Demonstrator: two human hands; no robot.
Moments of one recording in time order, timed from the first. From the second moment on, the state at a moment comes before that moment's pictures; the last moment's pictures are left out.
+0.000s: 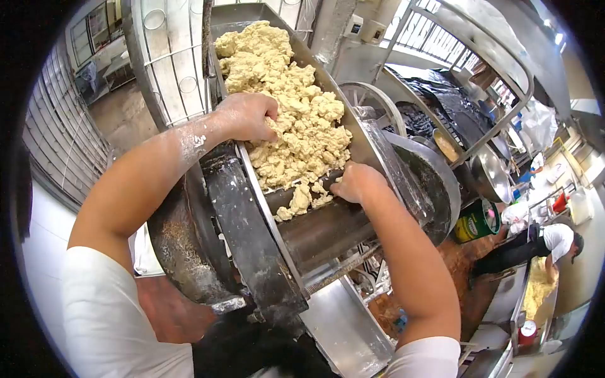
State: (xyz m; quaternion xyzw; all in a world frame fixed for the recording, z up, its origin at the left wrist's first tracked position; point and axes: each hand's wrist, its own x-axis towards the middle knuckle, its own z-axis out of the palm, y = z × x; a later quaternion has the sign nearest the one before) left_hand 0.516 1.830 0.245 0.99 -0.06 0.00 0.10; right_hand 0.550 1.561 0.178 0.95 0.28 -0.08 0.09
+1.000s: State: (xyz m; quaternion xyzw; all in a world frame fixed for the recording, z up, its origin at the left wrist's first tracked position) left_hand 0.518 1.826 0.240 0.99 -0.05 0.02 0.09; right_hand 0.480 1.625 0.173 0.92 0.36 -0.11 -0.09
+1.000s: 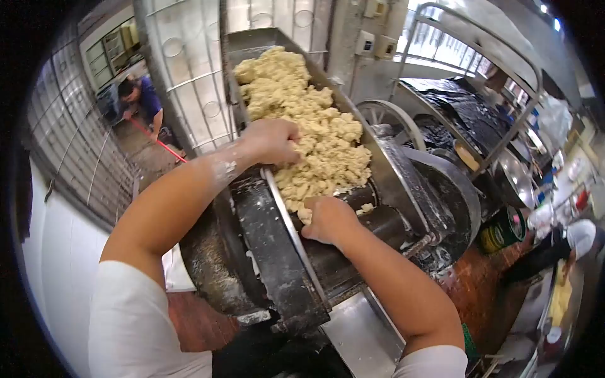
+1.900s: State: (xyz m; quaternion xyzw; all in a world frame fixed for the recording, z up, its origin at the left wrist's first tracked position) left_hand 0.519 1.823 0.245 1.00 -0.04 0.01 0.08; right_hand 0.590 1.609 0.278 0.86 0.22 -0.12 -0.45
